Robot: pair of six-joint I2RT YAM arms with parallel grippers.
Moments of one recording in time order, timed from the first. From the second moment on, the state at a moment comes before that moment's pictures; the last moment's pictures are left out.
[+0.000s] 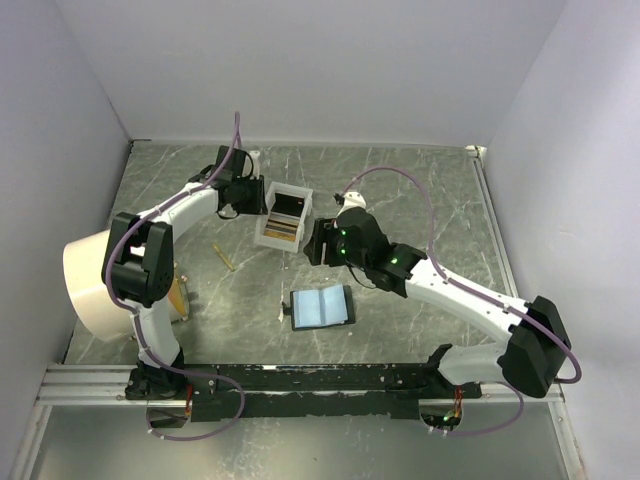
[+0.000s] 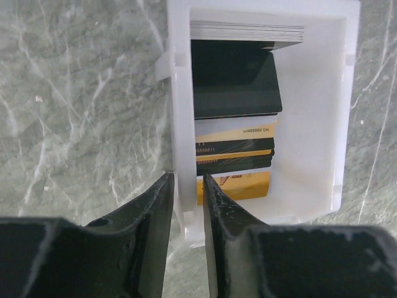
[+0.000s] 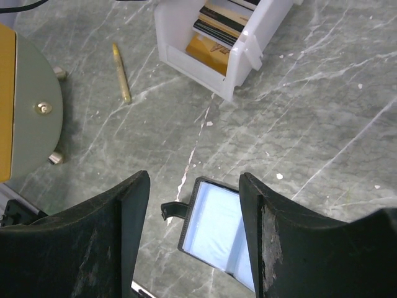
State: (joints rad) left arm -0.32 1.89 1.38 -0.36 0.19 -0.20; right arm 0.83 1.28 0.94 -0.22 0.15 0.58
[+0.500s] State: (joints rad) left arm -0.33 1.89 1.38 -0.34 0.30 -0.11; right arm 0.83 1.27 0.95 -0.27 0.20 0.53
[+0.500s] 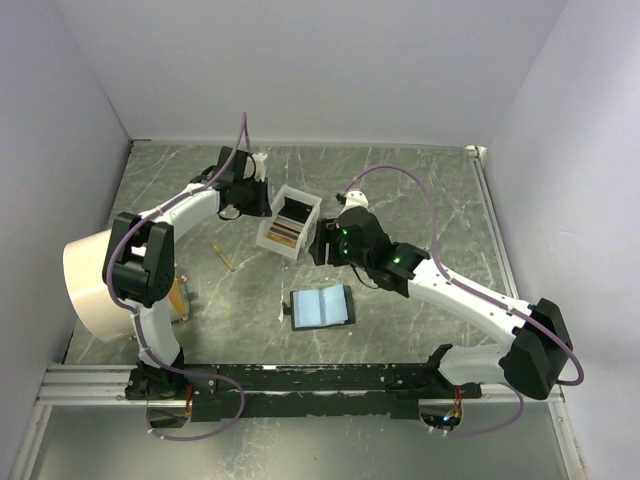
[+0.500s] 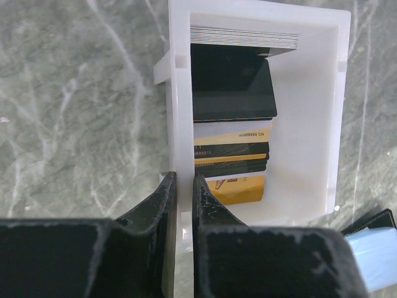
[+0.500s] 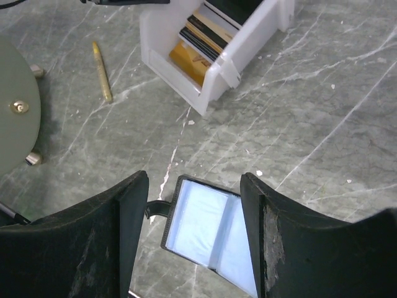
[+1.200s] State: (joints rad) left arm -0.42 1.87 1.35 -0.32 0.43 -0.14; right arm 0.83 1.39 1.03 -0.28 0.20 0.30
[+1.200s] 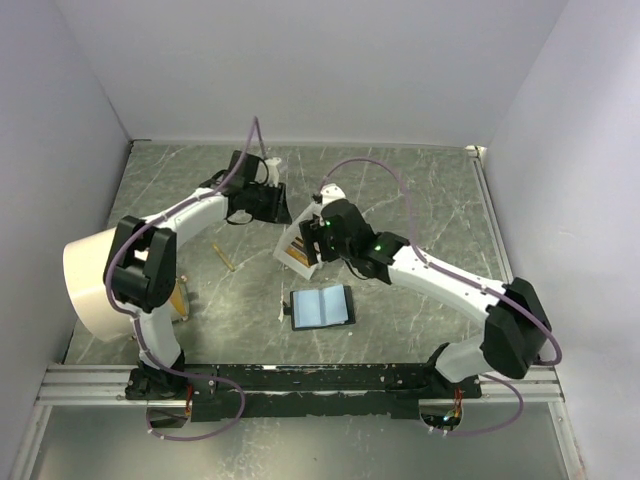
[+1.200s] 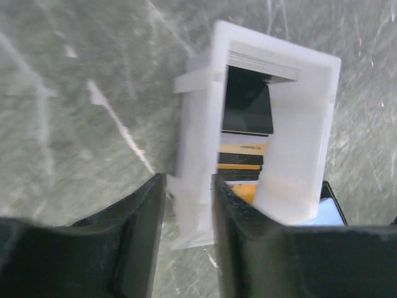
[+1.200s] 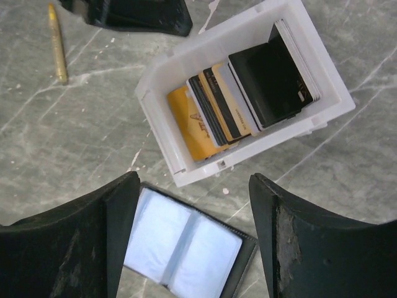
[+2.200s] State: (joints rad) left arm -0.22 0.91 0.97 -0.29 -0.09 -0.33; right arm 0.78 1.96 1.41 -0.38 0.21 -0.08
